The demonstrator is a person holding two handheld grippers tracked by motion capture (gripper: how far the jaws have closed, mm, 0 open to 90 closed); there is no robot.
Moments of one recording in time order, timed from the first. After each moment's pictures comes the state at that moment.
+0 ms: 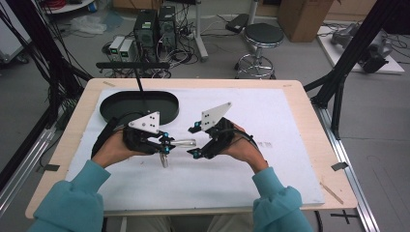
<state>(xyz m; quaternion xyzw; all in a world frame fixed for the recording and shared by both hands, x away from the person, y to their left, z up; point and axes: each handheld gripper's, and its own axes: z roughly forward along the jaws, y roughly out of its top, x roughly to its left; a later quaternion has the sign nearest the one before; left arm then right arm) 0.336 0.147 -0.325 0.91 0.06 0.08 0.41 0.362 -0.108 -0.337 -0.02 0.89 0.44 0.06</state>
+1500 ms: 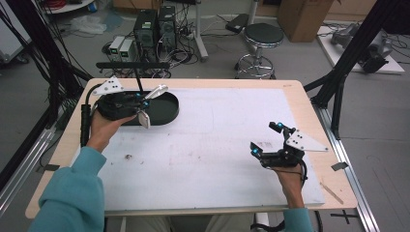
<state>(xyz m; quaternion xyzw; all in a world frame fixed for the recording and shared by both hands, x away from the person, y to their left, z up) 0.393 0.220 -0.314 0.77 0.28 0.21 0.54 0.305 -0.286 -0.390 0.27 0.69 0.62 0.28</state>
